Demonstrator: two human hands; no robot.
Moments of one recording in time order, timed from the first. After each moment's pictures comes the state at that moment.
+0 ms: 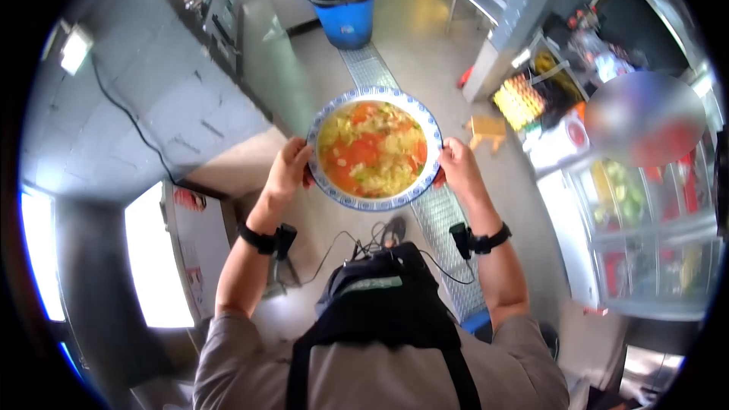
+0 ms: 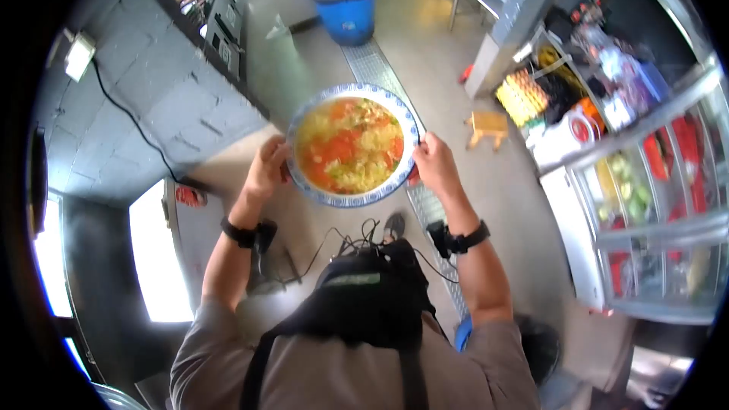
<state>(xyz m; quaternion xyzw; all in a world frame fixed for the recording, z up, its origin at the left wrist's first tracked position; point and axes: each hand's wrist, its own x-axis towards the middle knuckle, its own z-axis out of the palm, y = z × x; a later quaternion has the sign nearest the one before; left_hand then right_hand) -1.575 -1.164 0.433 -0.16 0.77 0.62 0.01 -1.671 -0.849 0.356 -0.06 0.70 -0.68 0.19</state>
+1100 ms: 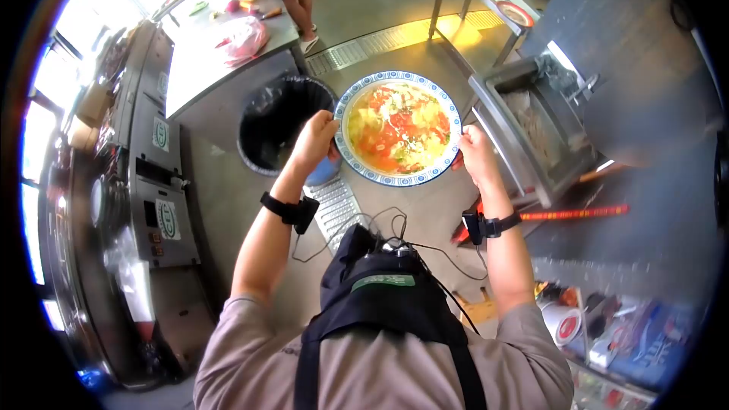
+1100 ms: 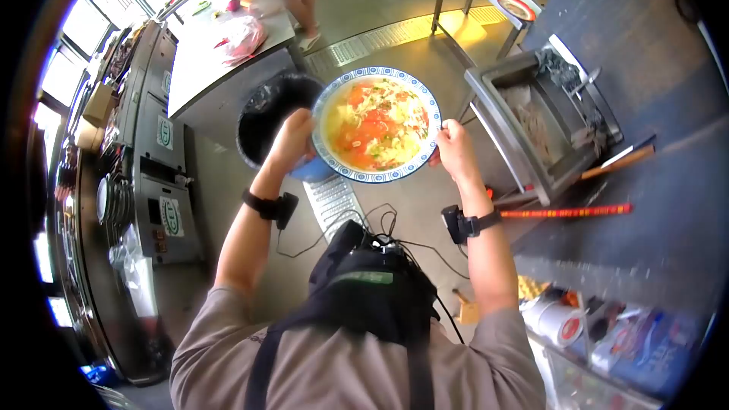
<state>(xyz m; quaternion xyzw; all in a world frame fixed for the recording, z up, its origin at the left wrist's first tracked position) -2.929 -1.353 0.359 -0.12 0.78 0.61 0.04 -2.984 -1.033 0.282 -0.02 0.69 -0.71 0.13</state>
